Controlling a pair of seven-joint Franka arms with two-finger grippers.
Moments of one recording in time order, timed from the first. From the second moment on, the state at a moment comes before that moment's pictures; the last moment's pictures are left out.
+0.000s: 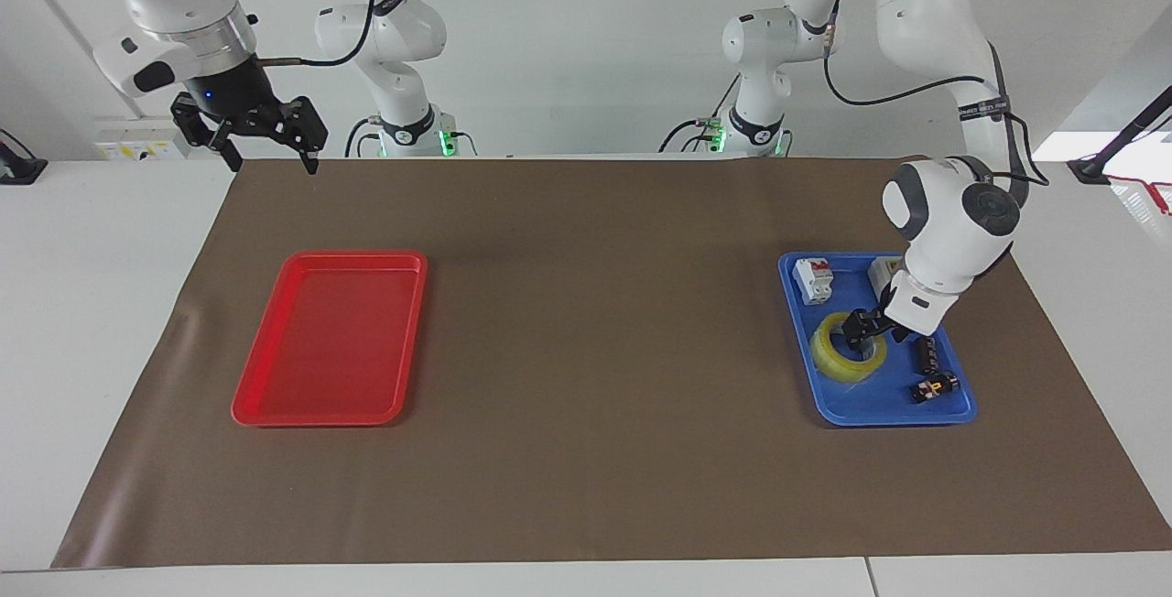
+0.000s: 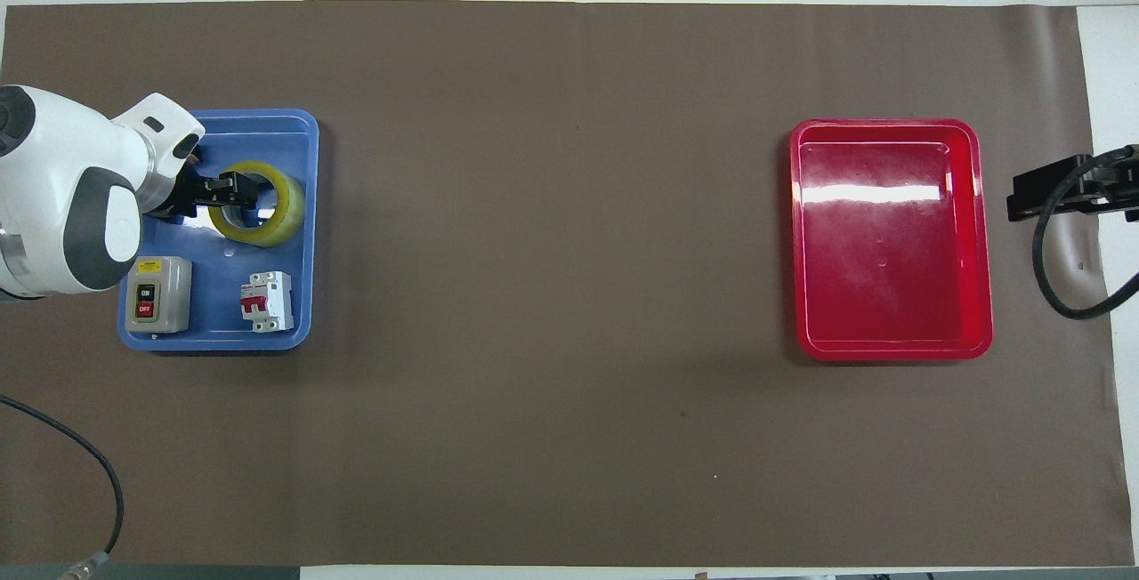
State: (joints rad) left arm 0.07 0.32 -0.07 -1.93 0.03 2.28 -0.06; right arm 0.02 -0.03 0.00 -1.52 -0.04 1.47 0.06
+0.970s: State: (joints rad) left arm -0.12 0.32 -0.08 -1.56 0.02 1.83 -0.46; right arm 0.02 -0.03 0.00 -1.52 -0.04 1.47 0.06
